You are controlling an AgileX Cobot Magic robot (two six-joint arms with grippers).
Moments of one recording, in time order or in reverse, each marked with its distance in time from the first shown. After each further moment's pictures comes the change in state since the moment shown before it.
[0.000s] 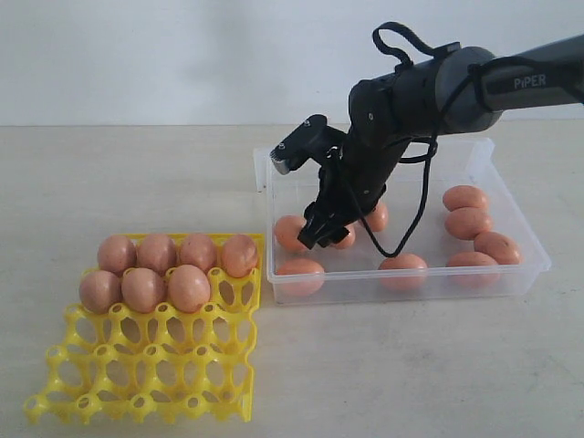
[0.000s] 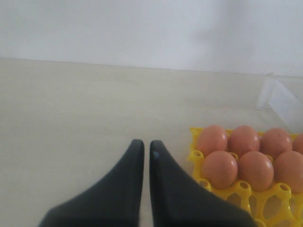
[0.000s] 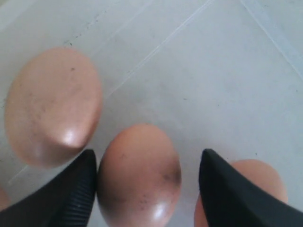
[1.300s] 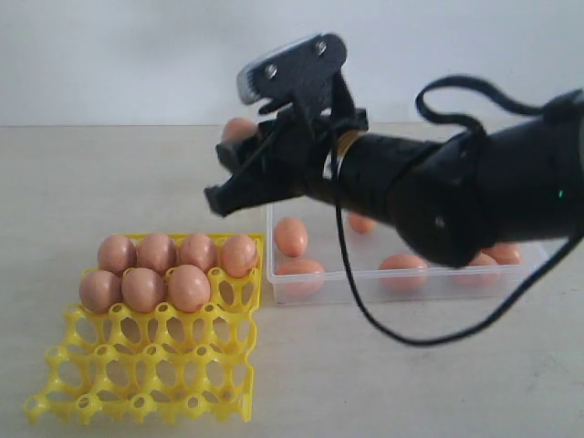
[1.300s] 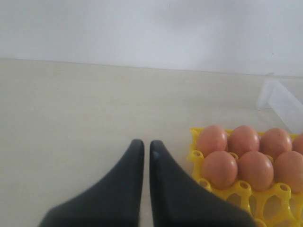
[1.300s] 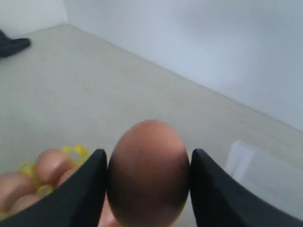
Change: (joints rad) left arm 0.000 0.000 0.000 0.000 0.000 0.000; right arm 0.239 -0.421 0.589 -0.004 -1.051 0.369
